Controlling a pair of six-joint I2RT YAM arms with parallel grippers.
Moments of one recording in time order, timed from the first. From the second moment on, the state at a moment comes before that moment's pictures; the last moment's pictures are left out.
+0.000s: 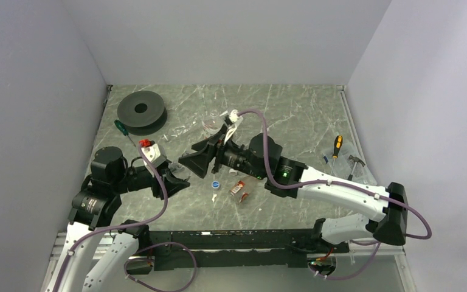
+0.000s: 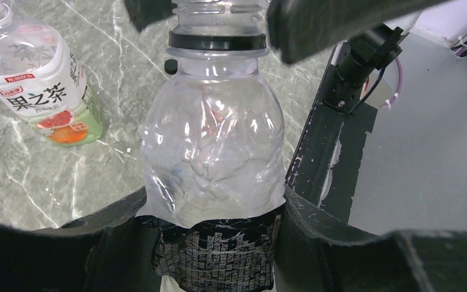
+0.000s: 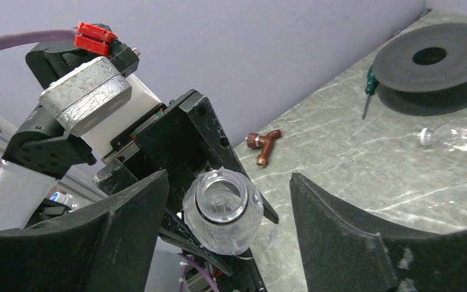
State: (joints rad) left arm -0.28 0.56 0.88 -0.68 0.87 0.13; right arm 1.15 1.24 1.11 0.23 -0.02 0.52
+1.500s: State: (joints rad) left arm -0.28 0.63 1.22 -1.04 0.28 0.19; right arm 1.14 1.99 1.42 0.24 0.36 0.07
